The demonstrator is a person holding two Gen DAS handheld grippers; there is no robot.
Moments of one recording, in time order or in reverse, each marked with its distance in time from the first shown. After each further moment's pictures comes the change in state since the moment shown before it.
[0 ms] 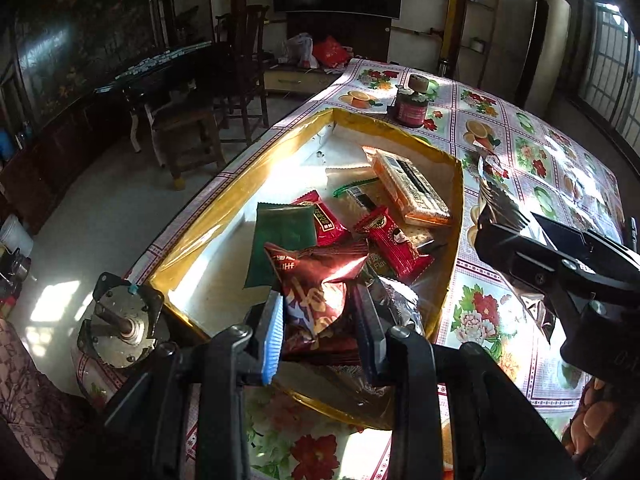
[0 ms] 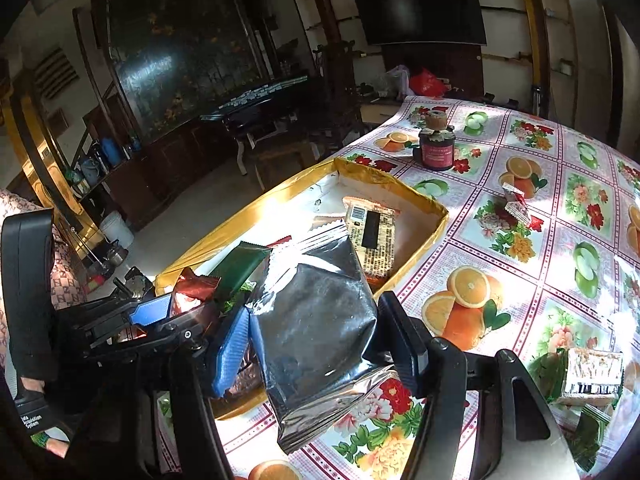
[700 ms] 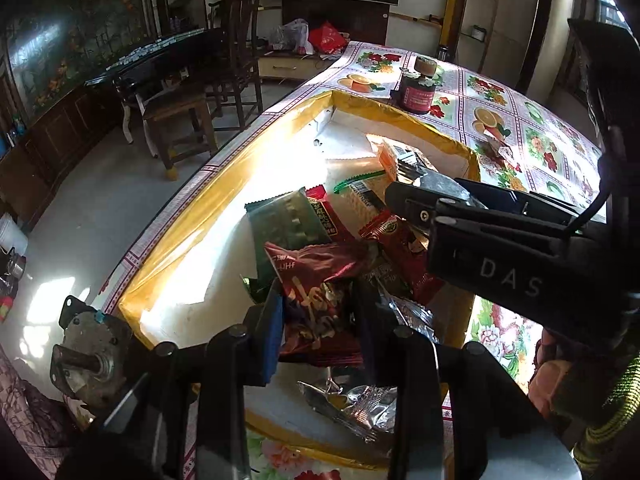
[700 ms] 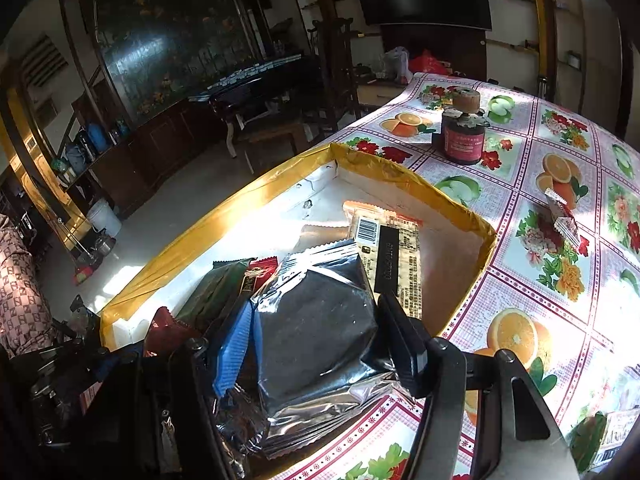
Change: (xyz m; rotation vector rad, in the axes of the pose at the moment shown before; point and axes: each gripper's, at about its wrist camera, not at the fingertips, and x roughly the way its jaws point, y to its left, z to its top) left arm 0.033 0.002 0.012 0.007 0.052 -0.022; right arm 0.073 -0.006 0.025 -0.003 0.073 -0.033
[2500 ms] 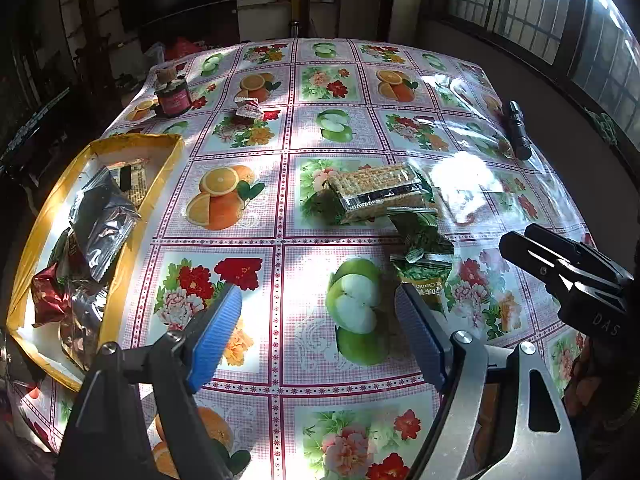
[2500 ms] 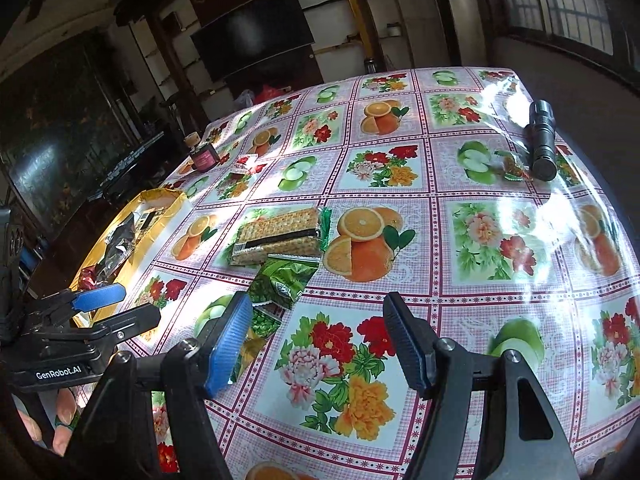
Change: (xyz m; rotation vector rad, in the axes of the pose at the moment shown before) left arm -0.055 -0.223 -0.051 0.361 0.039 -0.261; right arm -0.238 -0.178 -0.182 0.403 -0.162 -0.293
